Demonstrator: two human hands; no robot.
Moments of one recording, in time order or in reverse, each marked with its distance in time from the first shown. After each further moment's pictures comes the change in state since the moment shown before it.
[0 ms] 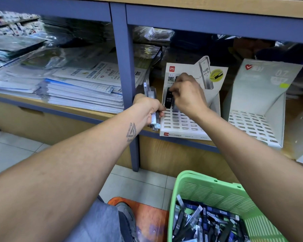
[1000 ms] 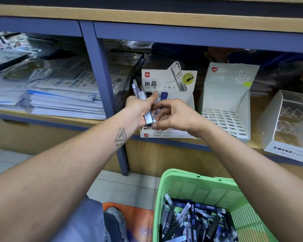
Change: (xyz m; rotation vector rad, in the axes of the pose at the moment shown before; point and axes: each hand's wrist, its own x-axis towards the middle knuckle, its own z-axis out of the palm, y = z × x) left_hand -0.034 0.009 0.039 -0.290 -0.103 0.083; right_hand -0.071 0.003 -0.064 0.854 -0.525 0.253
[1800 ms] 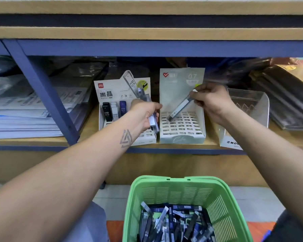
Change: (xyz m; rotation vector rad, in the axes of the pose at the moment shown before) left_hand -0.017 -0.022 0.133 0.206 -0.087 -0.069; right_hand -0.066 0.068 -0.176 0.304 0.761 0.054
